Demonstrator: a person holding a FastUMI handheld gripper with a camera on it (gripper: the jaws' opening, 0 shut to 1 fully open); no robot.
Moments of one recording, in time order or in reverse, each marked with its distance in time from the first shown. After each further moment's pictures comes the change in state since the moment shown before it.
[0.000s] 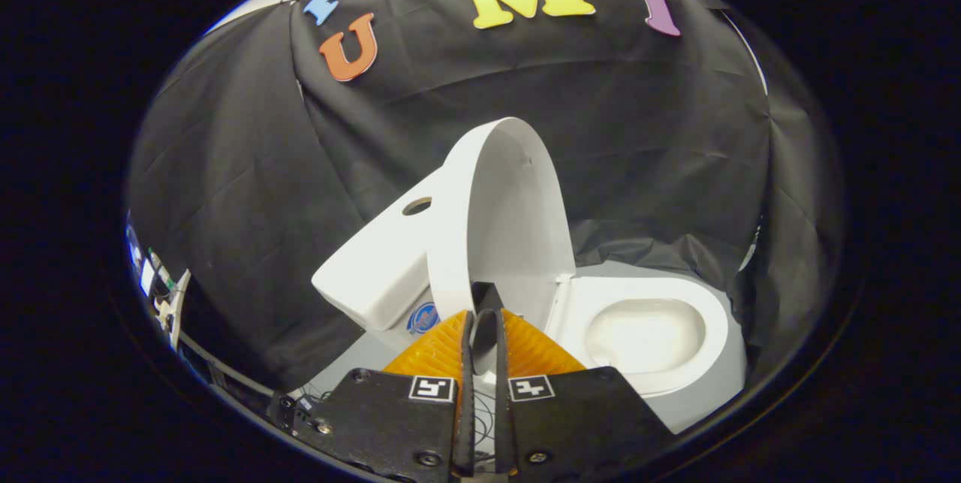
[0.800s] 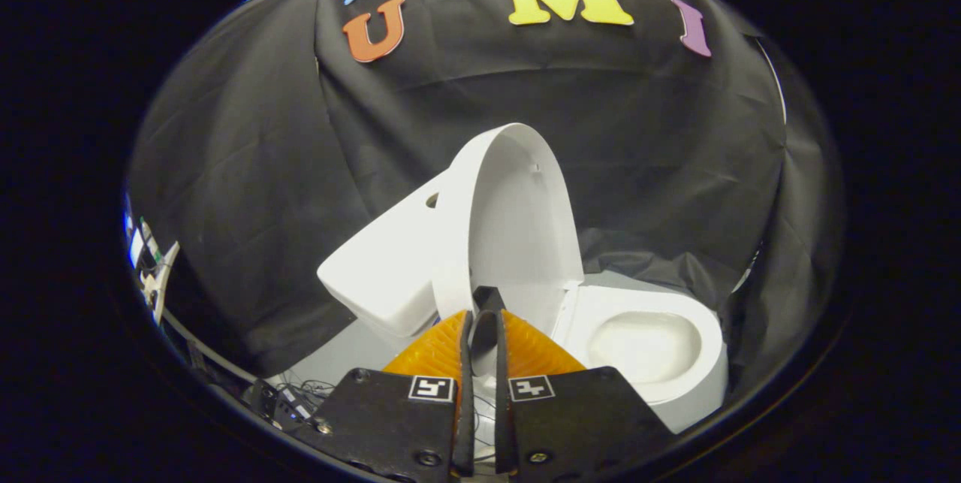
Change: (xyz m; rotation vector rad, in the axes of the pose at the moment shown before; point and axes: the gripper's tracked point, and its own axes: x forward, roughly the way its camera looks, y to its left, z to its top) arm 0.016 0.030 -0.003 -0.127 0.015 -0.039
